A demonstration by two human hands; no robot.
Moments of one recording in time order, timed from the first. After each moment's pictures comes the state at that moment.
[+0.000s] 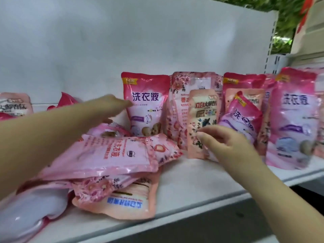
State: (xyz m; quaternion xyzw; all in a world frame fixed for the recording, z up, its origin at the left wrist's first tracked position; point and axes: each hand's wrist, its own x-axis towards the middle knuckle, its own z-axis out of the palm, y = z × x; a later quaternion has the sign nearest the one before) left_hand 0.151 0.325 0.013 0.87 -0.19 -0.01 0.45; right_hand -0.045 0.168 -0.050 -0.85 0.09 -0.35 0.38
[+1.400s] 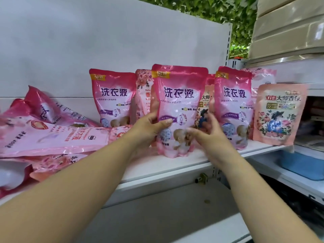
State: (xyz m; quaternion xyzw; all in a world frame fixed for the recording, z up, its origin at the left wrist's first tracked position) left_hand 0.039 0.216 -0.061 0.61 -0.35 -0.20 0.68; right_hand -0.073 0.092 -0.083 -0.68 0.09 -0.36 0.63
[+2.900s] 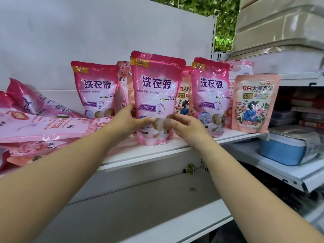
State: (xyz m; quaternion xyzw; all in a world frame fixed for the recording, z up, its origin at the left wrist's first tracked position) left_hand 0.028 0.219 -0.068 0.73 -0.38 -0.05 0.56; right_hand -0.081 0.082 -0.089 -0.77 0.07 -0.33 0.55
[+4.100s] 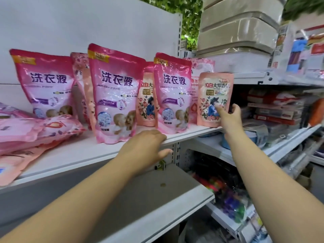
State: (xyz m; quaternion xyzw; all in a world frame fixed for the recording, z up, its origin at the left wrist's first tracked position) left_hand -0.052 0.145 -0.113 0.78 -0.59 0.20 0.11; right_hand -0.163 -0.097 -0.097 -0.60 0.30 -0.57 0.48
